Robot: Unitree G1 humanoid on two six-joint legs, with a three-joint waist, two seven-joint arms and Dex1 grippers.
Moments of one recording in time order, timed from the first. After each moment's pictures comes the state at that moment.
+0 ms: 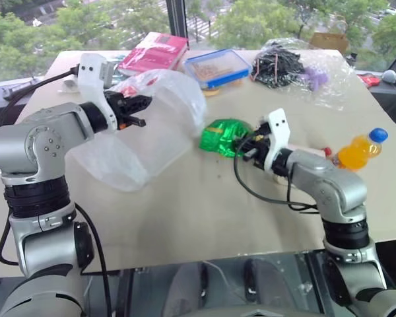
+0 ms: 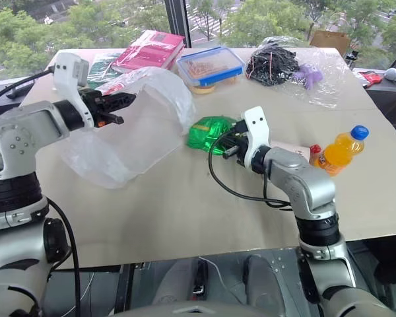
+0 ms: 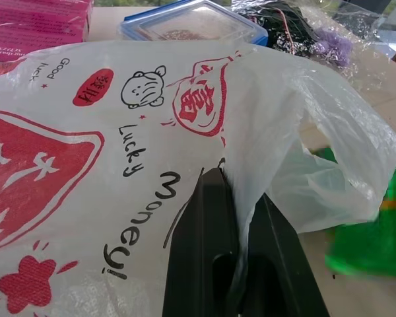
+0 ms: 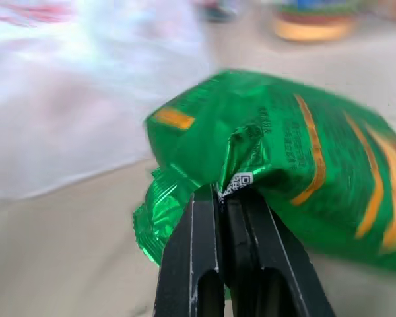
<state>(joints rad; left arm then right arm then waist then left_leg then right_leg) -0.79 0.71 0.28 -0.07 -0.56 1.17 -0.54 -0.54 -0.27 0.06 -0.40 0.51 1.02 0.41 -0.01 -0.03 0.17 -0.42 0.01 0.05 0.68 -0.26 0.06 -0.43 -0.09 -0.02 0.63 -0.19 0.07</state>
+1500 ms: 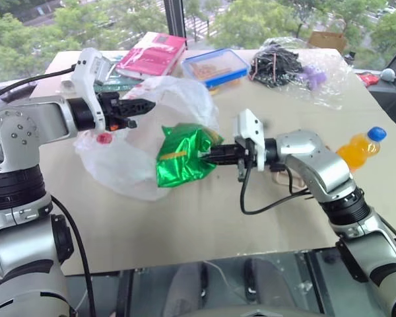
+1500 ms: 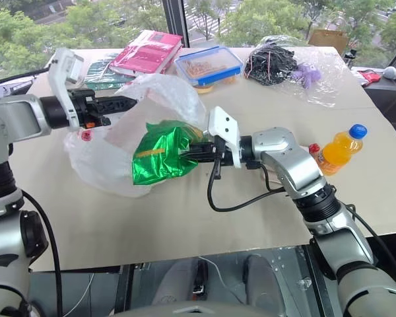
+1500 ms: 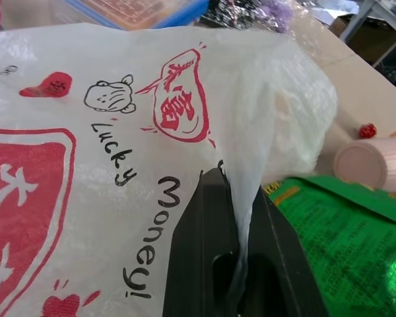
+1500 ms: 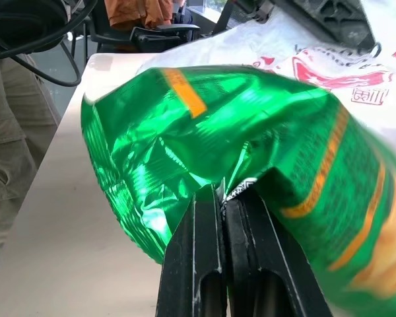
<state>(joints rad) -0.85 0.85 0.27 -0.01 -0.72 1.35 -0.66 -0.75 -0.38 0.34 -0.10 0.39 0.47 1.02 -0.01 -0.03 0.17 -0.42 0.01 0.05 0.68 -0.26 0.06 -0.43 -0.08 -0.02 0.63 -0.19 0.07</state>
